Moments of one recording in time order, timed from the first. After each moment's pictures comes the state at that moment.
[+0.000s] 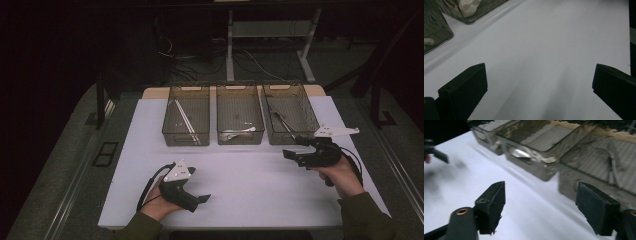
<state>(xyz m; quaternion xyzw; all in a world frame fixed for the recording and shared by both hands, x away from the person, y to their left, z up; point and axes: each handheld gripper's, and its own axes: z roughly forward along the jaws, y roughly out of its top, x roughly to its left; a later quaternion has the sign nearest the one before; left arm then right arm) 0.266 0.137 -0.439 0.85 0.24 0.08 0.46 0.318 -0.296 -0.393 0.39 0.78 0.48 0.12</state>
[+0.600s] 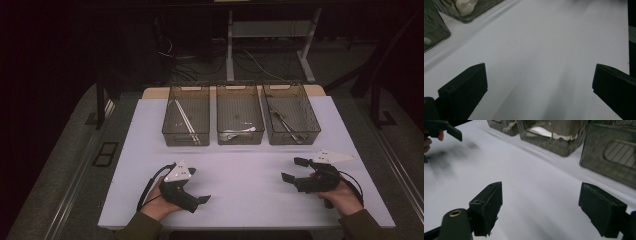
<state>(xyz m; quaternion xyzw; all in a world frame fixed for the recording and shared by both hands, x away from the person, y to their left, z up) 0.265 0.137 -0.439 0.86 0.24 0.08 0.45 0.273 -0.294 -0.432 0.37 0.79 0.48 0.11</state>
